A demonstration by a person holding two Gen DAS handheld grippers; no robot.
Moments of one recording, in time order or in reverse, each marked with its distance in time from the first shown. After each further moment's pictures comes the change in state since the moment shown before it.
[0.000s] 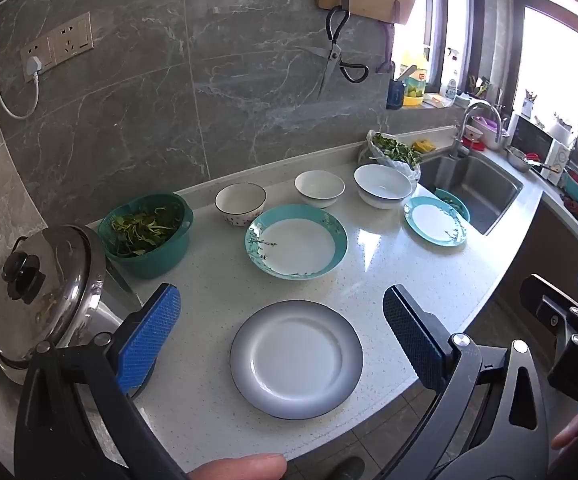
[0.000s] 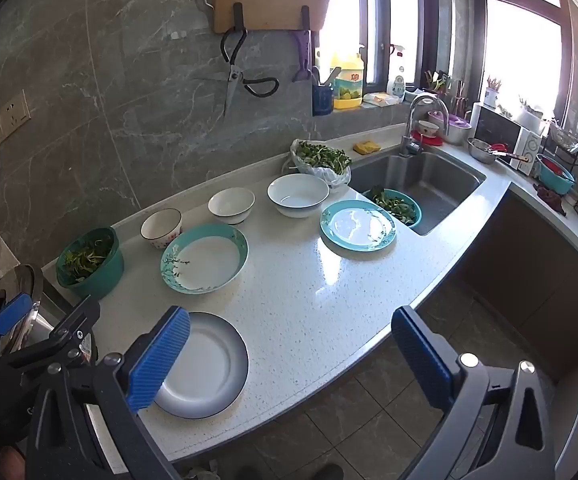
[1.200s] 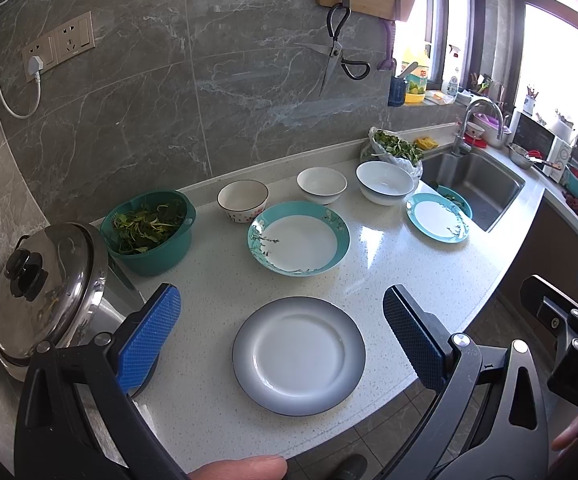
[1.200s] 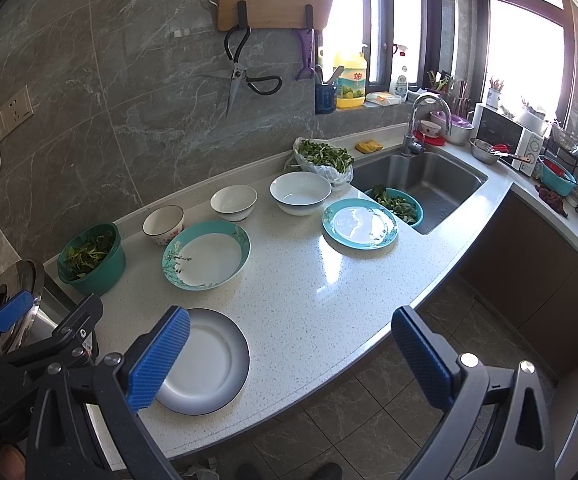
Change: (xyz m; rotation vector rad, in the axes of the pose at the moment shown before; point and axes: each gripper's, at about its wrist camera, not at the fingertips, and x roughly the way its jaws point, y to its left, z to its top) left arm 0.001 -0.002 -0.005 0.011 -0.001 0.012; right arm 0.001 0.001 -0.004 -0.005 0.007 -0.005
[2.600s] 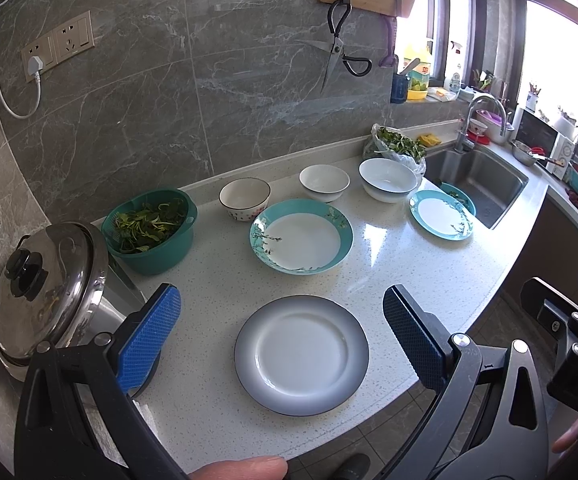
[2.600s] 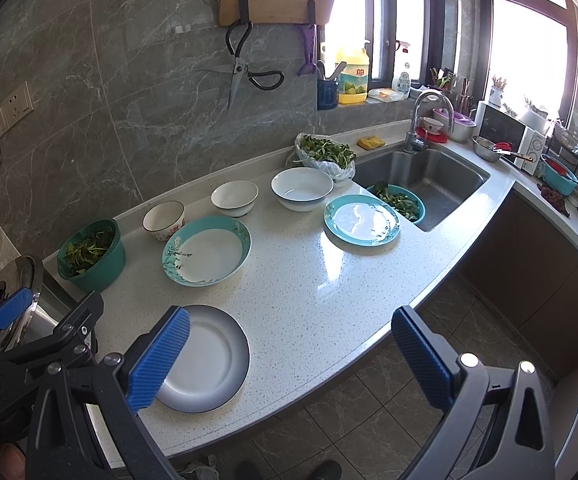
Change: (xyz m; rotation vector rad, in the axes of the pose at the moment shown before) left arm 0.001 0.006 -0.004 0.002 0.005 0.005; right arm 0.009 -0.003 -0.006 -0.002 0.006 0.000
